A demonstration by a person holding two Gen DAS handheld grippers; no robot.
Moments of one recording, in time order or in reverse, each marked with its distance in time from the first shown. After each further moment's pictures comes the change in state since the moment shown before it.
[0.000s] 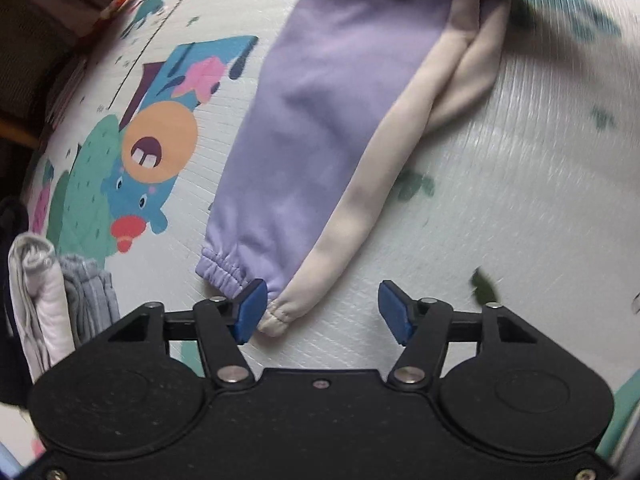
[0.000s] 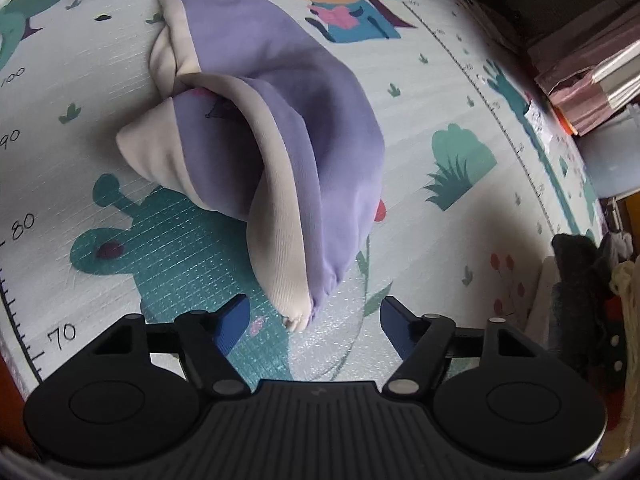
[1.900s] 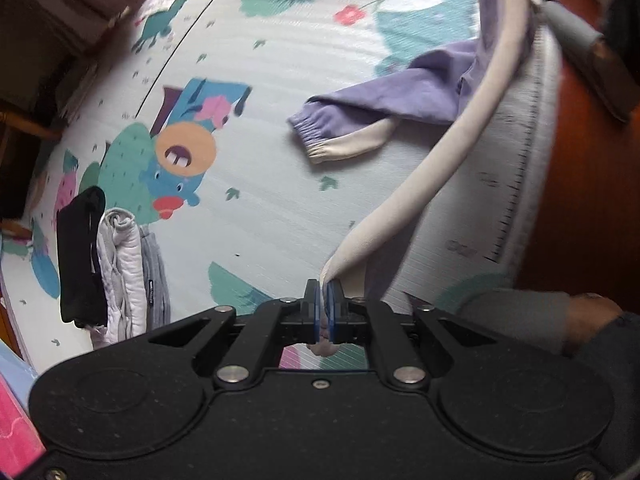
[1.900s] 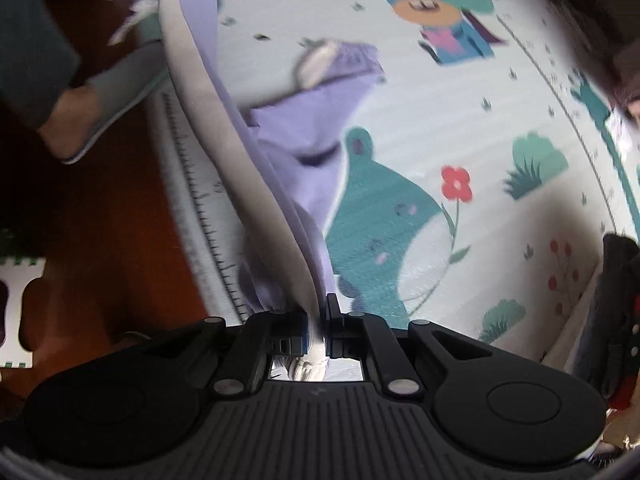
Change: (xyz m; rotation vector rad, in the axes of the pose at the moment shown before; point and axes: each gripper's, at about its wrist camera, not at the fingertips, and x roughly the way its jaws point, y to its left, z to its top) left arm -0.206 -0.001 0.011 -0.035 0.084 -0.091; right arm -0.137 -0.019 0.000 -0.105 0.114 0.348
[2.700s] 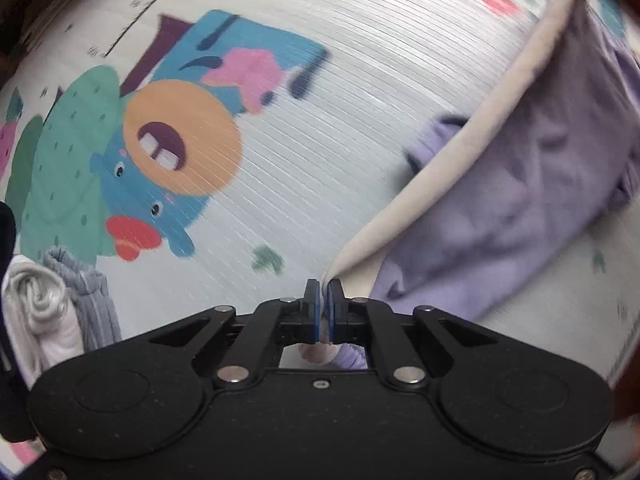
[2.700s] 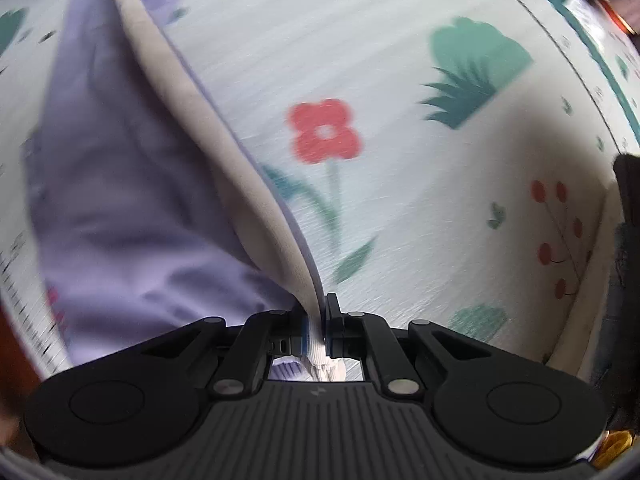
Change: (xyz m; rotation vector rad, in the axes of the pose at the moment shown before) left arm 0.194 0.141 0.084 -0.235 0.067 -0.138; right arm 0.159 -0.156 0.016 0.313 0.081 -0.079
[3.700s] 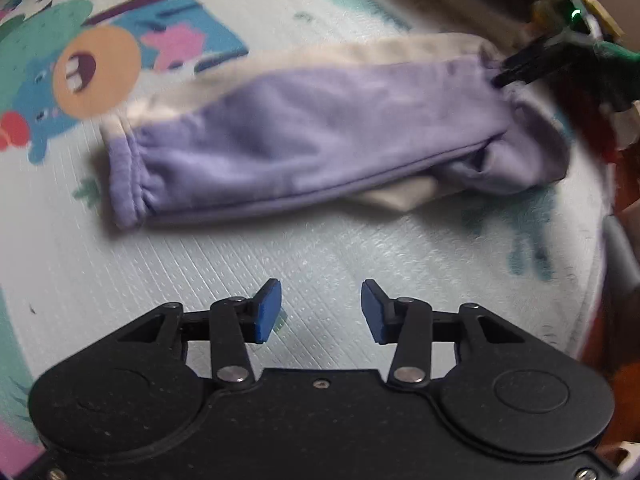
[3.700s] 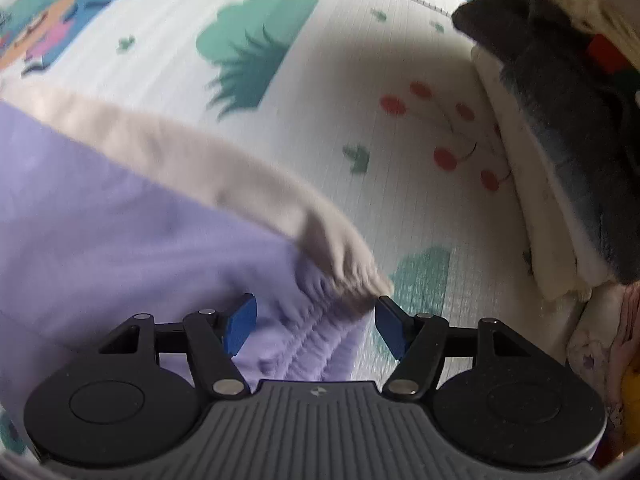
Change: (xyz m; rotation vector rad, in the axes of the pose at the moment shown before) left arm 0.030 -0.094 -0.064 -0.355 -0.277 -0.270; right arm 0.034 -0.056 -0.035 0.547 -0.142 -0.150
